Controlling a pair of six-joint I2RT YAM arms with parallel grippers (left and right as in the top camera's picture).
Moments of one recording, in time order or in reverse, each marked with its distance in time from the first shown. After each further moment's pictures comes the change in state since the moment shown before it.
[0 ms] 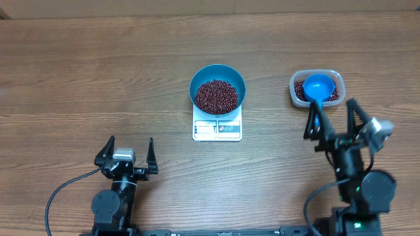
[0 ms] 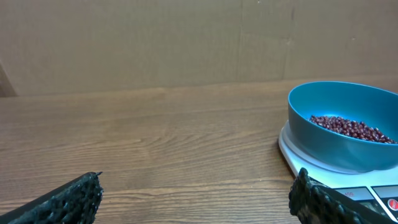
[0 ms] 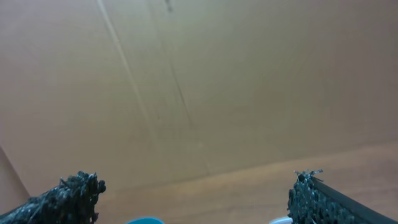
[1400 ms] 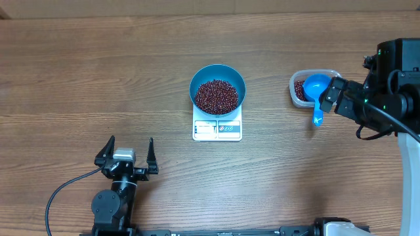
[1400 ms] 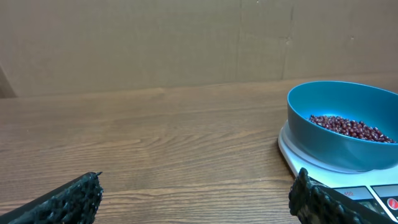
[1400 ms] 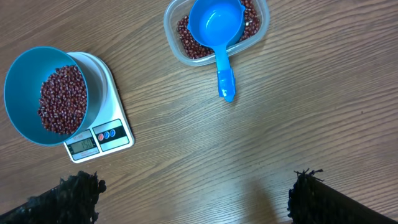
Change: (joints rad) left arm 0.000 0.000 0.000 0.001 0.003 0.003; right arm -0.029 0.985 1.506 -1.873 0.098 -0.002
